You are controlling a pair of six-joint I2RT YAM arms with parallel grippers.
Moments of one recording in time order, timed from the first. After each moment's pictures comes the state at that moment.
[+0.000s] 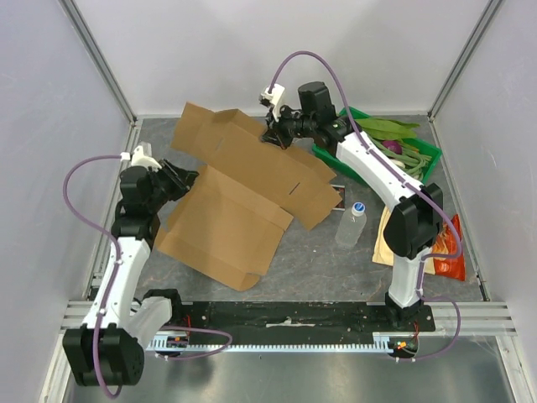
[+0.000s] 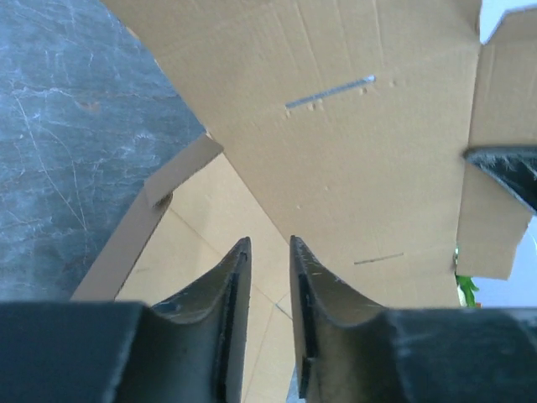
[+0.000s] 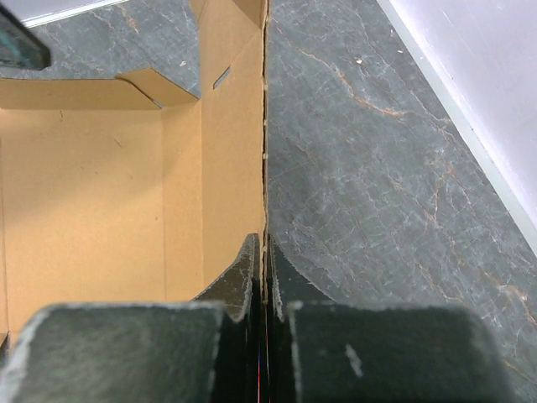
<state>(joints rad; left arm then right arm) 0.03 0.96 0.76 -0.13 0.29 -0.63 0.54 1.92 1.87 -0.40 -0.57 -0.31</state>
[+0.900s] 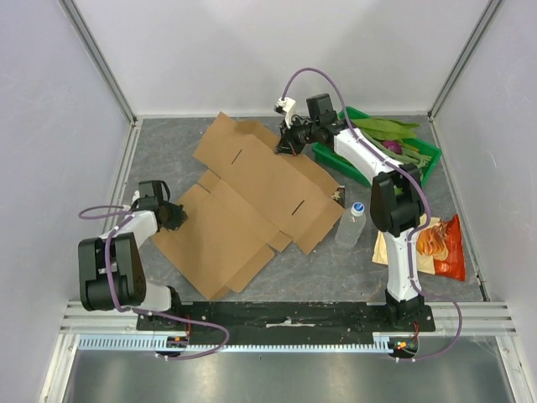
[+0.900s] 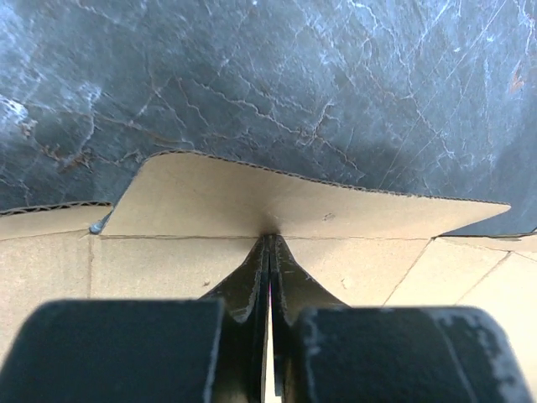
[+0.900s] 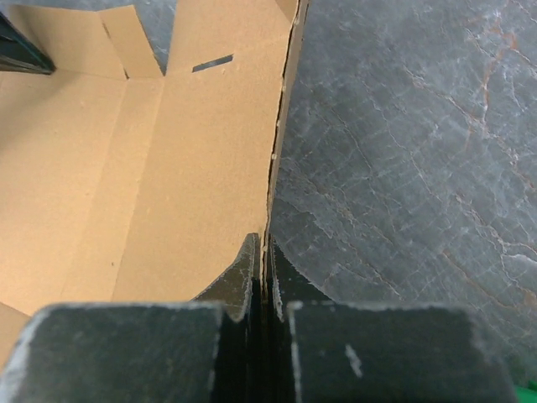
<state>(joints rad) 0.15 1.42 0.63 -0.21 0.01 -1.04 0.40 2.17 1.91 -0.41 -0.72 -0.31</state>
